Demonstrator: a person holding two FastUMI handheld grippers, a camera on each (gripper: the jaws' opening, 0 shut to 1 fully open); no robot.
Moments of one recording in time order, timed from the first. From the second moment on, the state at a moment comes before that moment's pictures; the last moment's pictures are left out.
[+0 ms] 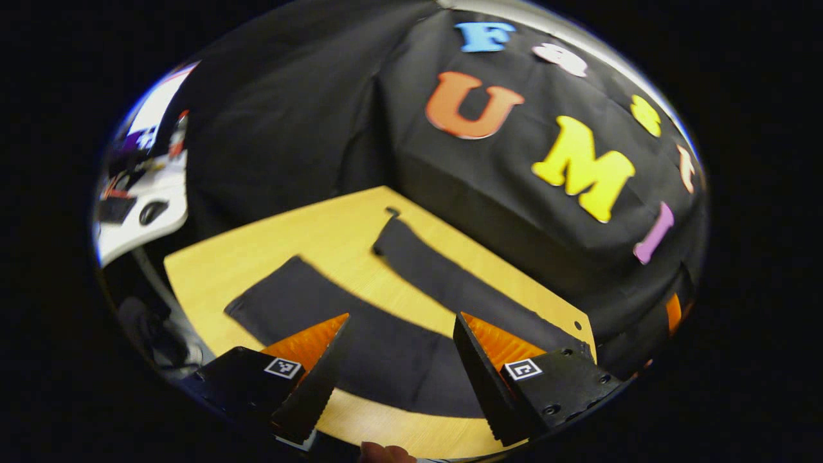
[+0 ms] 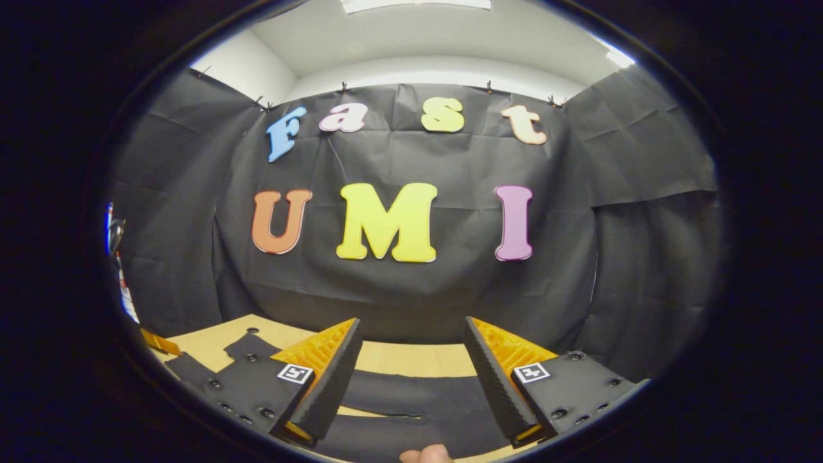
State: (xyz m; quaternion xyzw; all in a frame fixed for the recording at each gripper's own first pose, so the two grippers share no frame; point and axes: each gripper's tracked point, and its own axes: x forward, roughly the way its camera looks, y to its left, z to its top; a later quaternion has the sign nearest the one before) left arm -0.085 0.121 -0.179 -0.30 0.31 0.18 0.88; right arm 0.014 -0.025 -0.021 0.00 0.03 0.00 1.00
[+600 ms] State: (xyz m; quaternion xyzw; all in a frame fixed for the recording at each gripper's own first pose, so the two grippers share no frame) left arm -0.126 0.184 -0.256 -0.52 0.40 0.35 0.67; right arm 0.016 -0.105 -0.106 0.10 0.23 -0.04 0.97
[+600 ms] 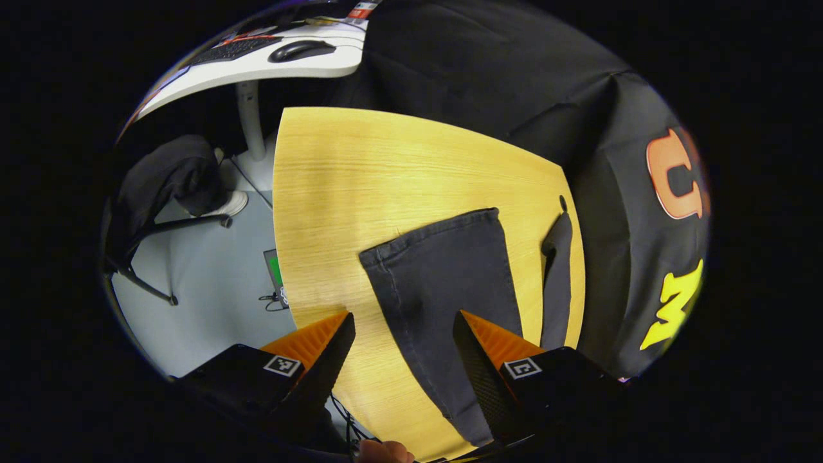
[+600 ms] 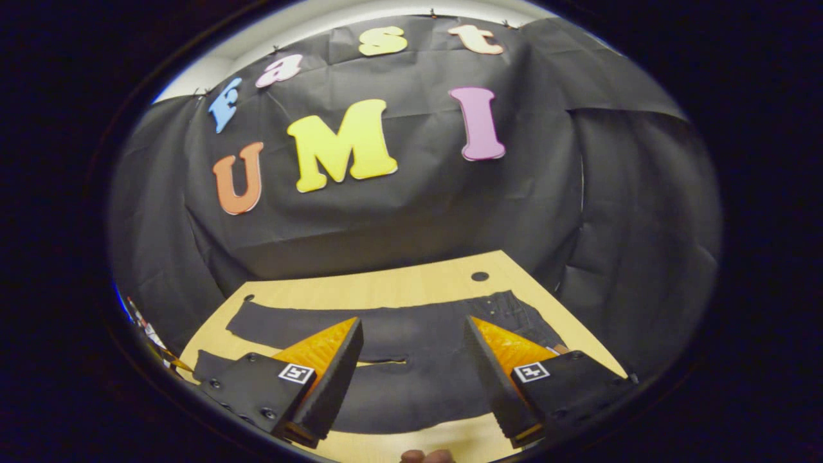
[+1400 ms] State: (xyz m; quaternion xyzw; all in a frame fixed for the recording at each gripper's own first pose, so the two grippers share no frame) left arm -0.080 0.195 -0.271 -0.61 0.33 0.33 0.64; right arm 0.016 -0.216 -0.186 0.23 0.34 -0.16 0.90
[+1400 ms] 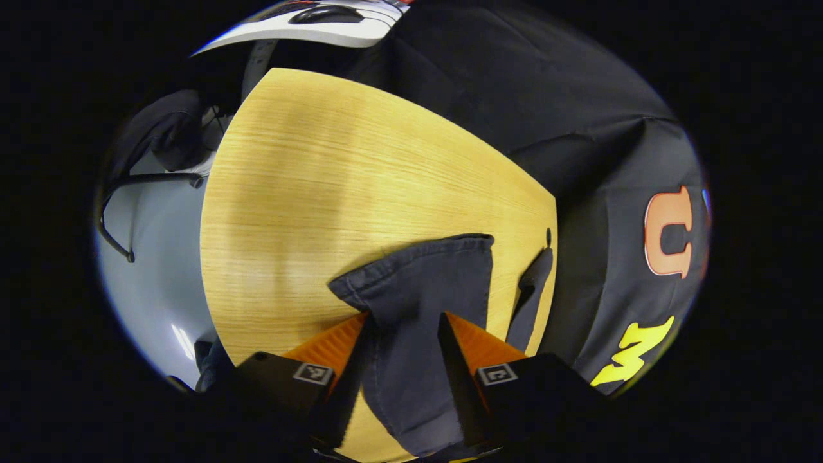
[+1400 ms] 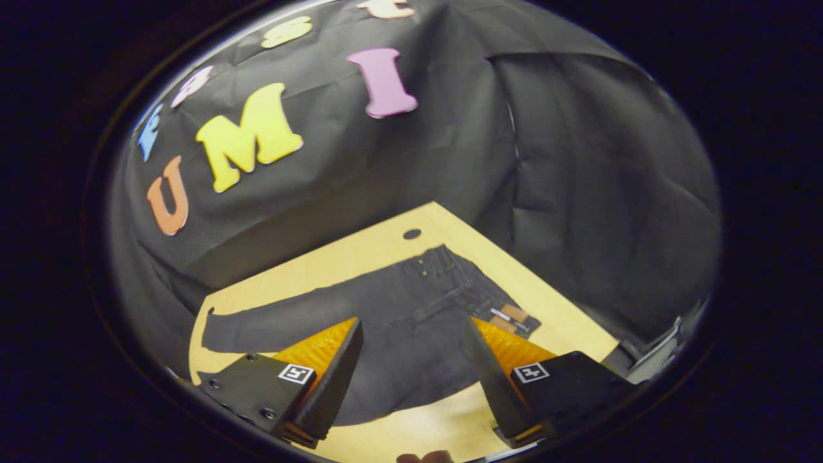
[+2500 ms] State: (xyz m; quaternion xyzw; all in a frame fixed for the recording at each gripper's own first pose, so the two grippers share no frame) left arm -0.073 0.197 -0.281 -0.67 0.32 0.31 0.60; right arm -0.003 -0.286 -0.332 0.46 0.46 -0.30 0.70
